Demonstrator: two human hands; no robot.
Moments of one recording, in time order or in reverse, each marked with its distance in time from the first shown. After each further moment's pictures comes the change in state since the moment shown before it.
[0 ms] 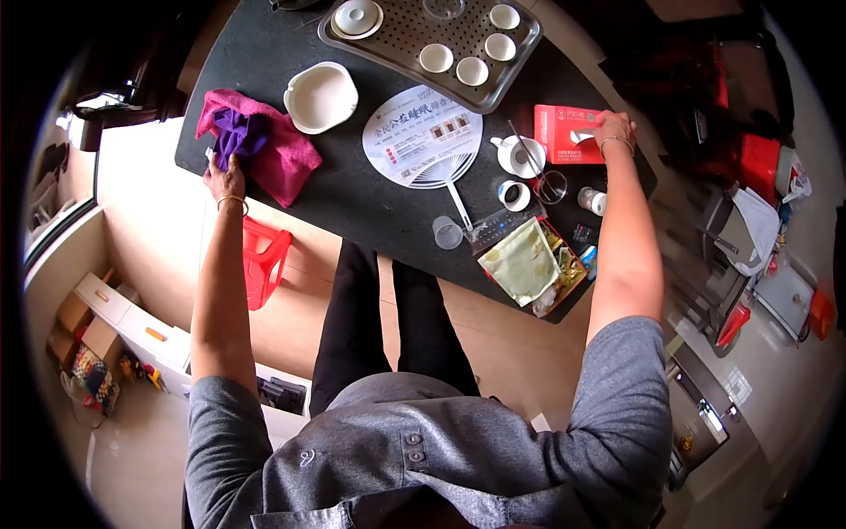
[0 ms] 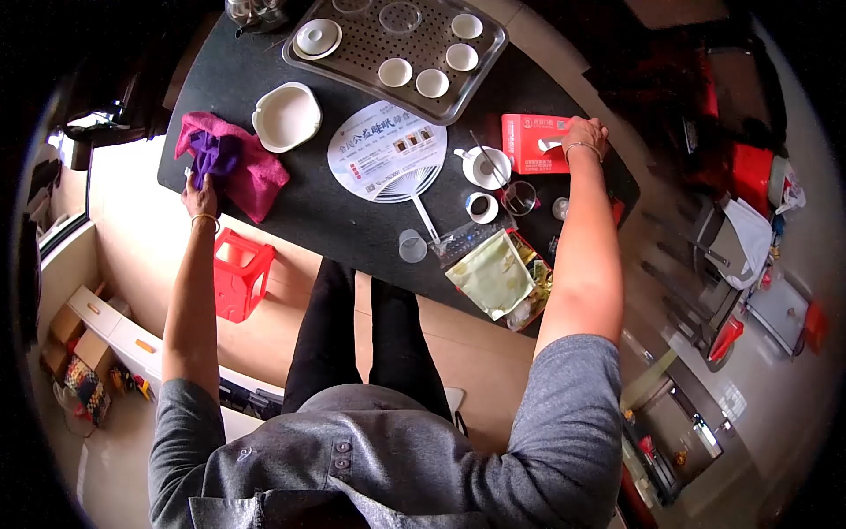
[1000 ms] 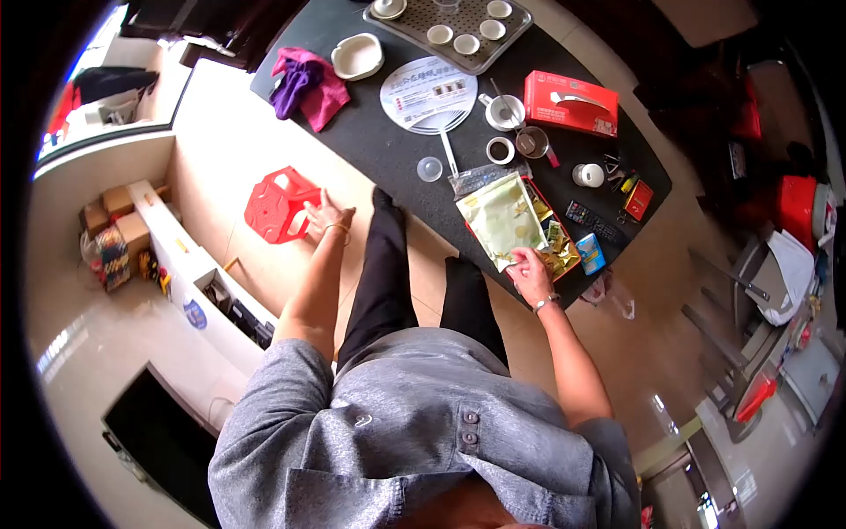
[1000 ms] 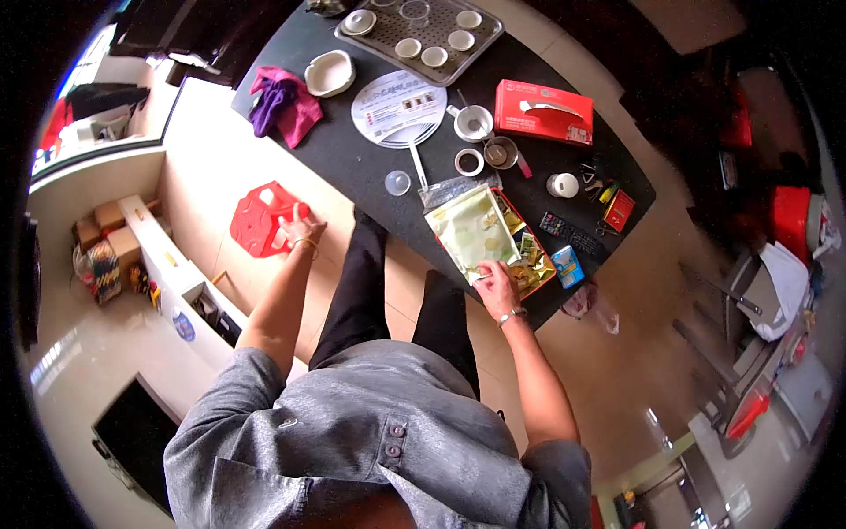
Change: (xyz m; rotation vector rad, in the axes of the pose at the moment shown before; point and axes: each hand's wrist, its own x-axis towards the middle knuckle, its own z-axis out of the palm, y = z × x) left_hand -0.379 0.074 -0.039 0.387 -0.304 -0.477; right_hand -0.317 0.169 0.199 1.237 -0.424 -0.669
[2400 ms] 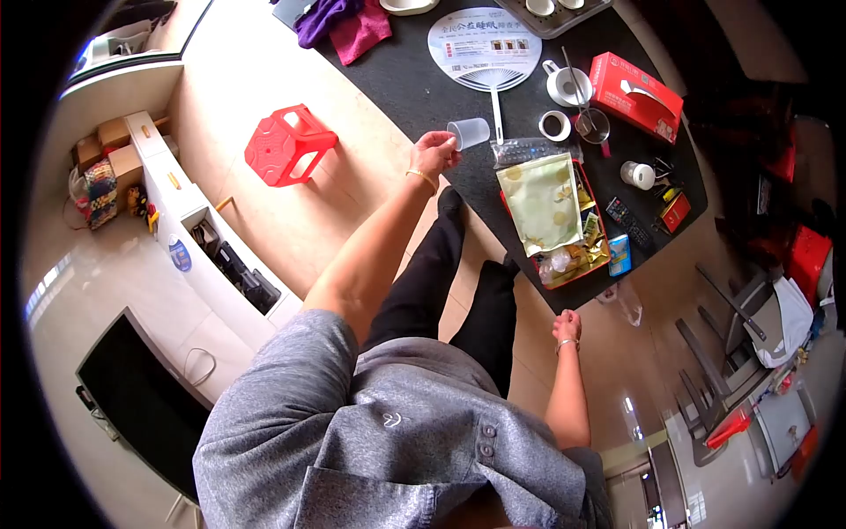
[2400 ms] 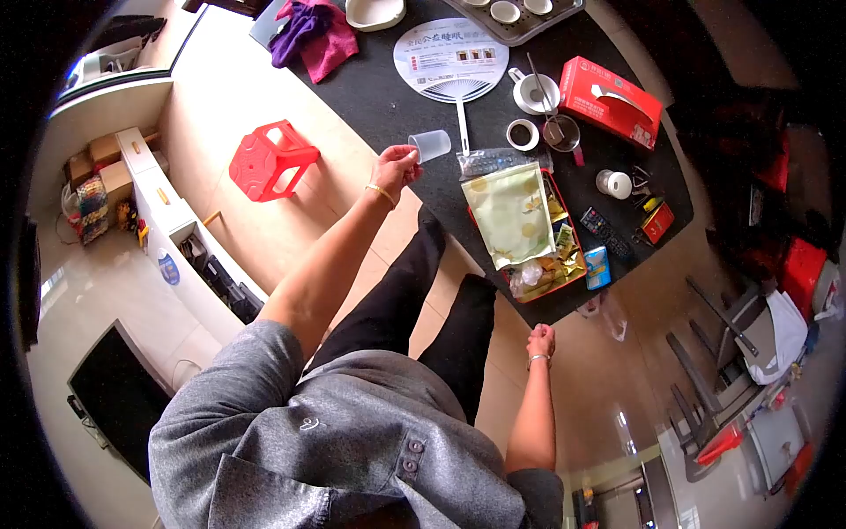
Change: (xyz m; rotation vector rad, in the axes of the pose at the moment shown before) left_hand -0.062 0.083 0.055 -1.513 -0.748 0.121; right_hand -0.119 0.212 -0.007 0.083 0.288 0.899
